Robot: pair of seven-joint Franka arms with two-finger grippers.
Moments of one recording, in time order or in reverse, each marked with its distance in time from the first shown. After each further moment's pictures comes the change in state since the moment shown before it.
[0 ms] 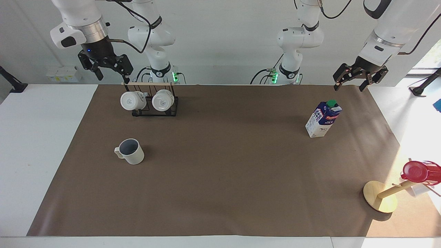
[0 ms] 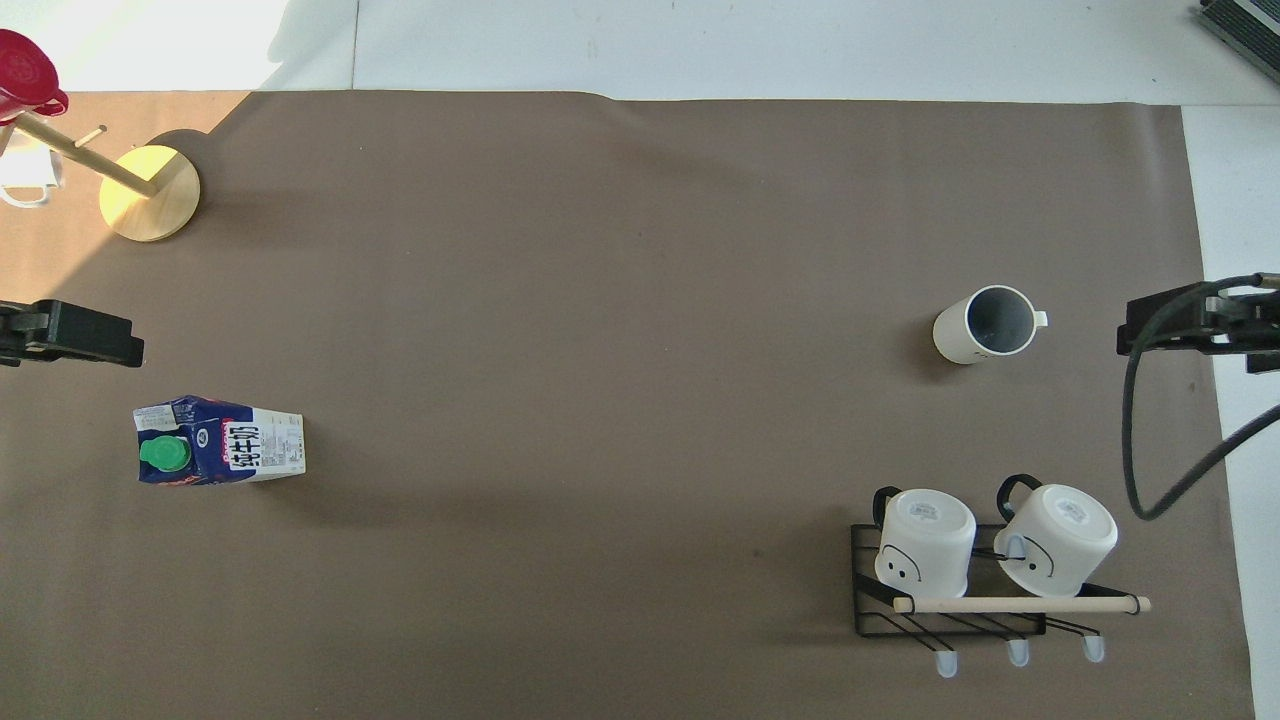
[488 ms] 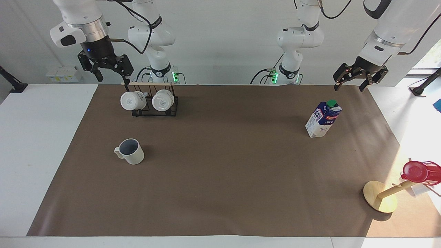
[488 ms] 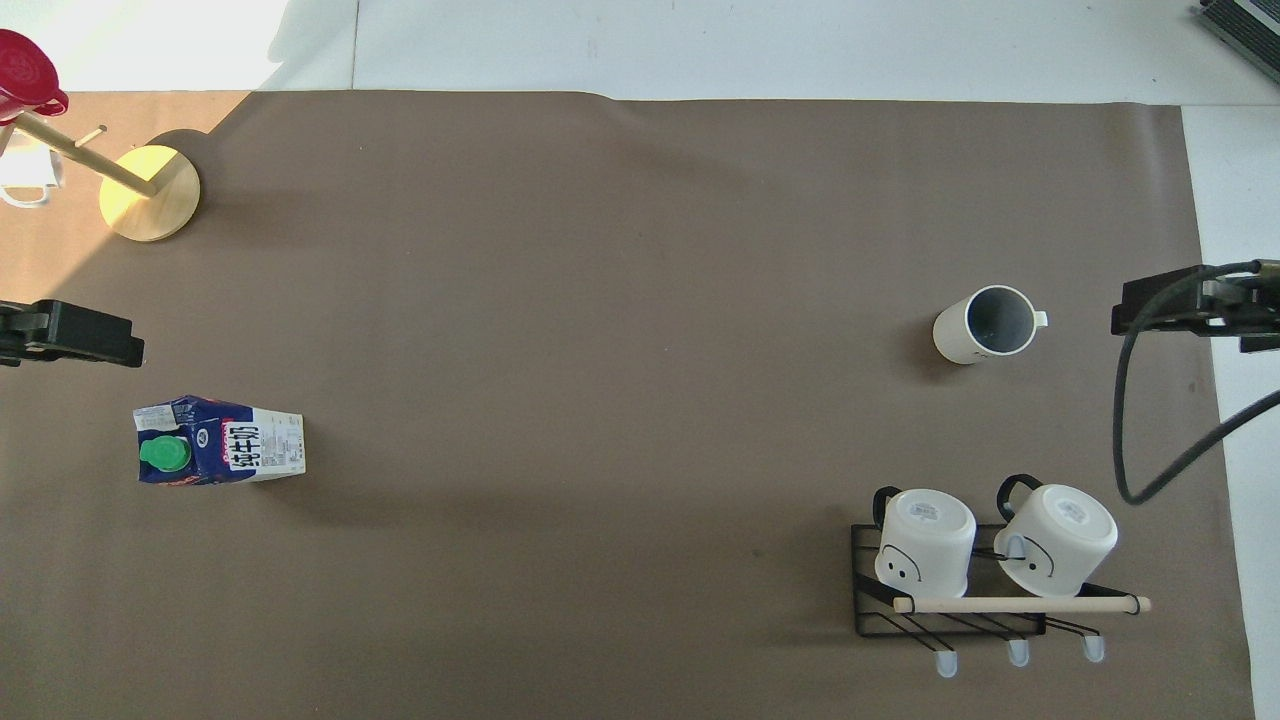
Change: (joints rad) left arm 0.000 0.000 0.000 0.000 0.000 0.000 0.000; right arm 0.003 0.003 0.005 -0.002 0.006 0.069 0.000
